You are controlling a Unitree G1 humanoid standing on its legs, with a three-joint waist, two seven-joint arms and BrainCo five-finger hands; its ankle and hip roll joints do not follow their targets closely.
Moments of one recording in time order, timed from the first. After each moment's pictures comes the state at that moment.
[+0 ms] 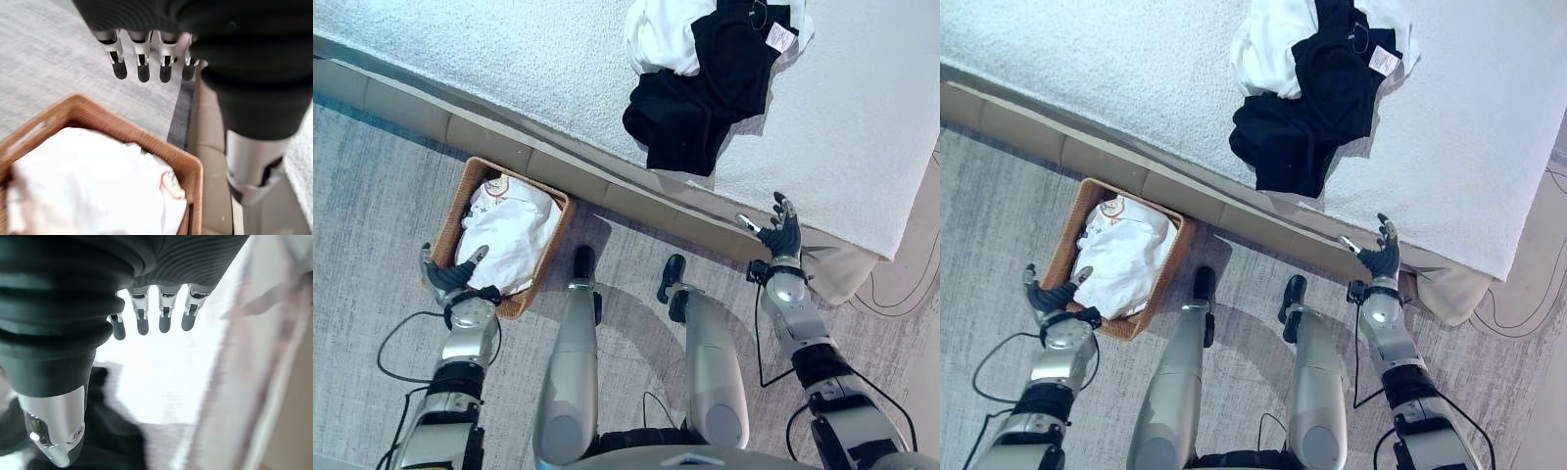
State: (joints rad) left arm -0.23 0.39 0.07 0.66 -0.19 -0.07 0.64; right arm -0.40 -0.33 0.08 0.47 0.23 -0.18 -0.43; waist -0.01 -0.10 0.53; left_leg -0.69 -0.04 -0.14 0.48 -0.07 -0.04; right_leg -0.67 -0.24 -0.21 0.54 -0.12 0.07
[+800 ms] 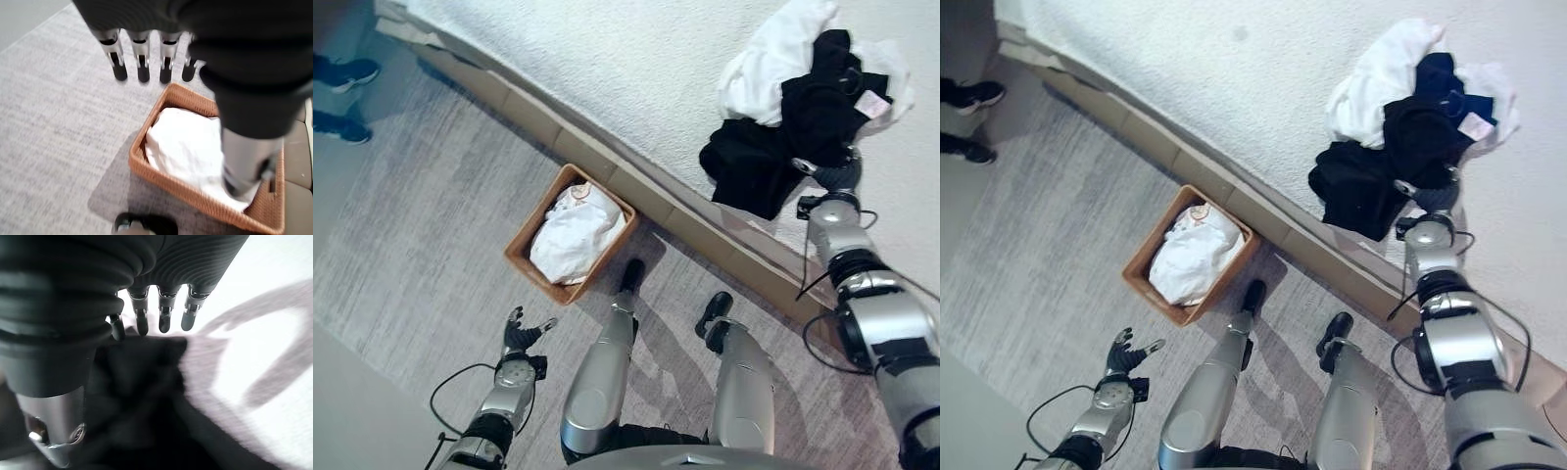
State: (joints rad) left arm -0.10 0.30 -0.22 0.80 -0.18 -0.10 0.38; right arm -0.97 -0.58 0.18 1.25 0.20 -0.01 -0.45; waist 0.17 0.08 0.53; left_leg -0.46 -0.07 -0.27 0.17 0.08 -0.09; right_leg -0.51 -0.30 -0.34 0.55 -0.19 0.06
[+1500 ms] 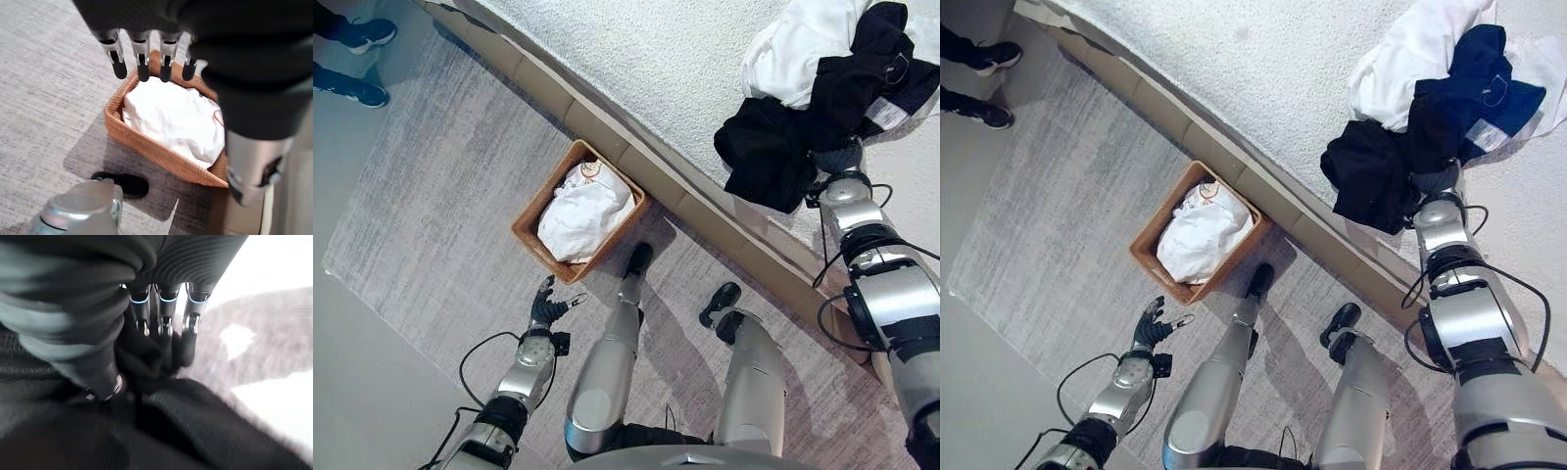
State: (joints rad) left arm -0.16 0.29 -0.29 0.66 -0.23 -0.10 0.33; right arm -1.08 -0.59 0.31 1.24 0.17 0.03 -0.33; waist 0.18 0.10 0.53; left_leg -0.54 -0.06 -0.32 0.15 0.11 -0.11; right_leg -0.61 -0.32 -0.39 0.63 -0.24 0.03
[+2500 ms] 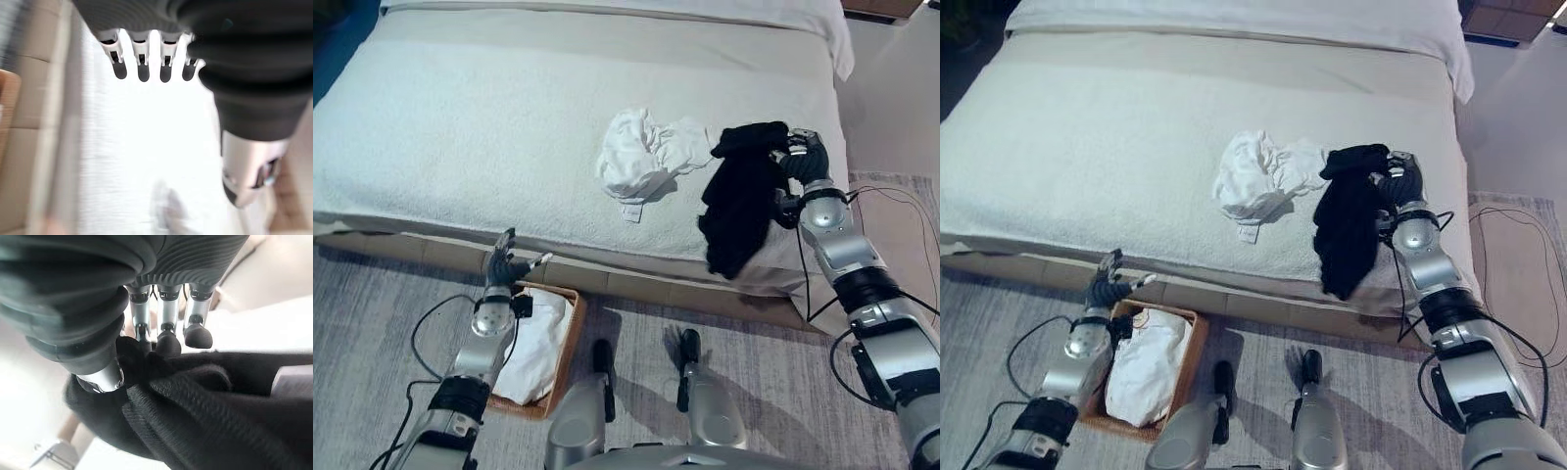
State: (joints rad) left arm -0.20 0.46 -0.13 0.40 -0.21 -0.10 0.27; right arm -0.70 -0.64 0.24 0.54 0.18 0.00 -0.29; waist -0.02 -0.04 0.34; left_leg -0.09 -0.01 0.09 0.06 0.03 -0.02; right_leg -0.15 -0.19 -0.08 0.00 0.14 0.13
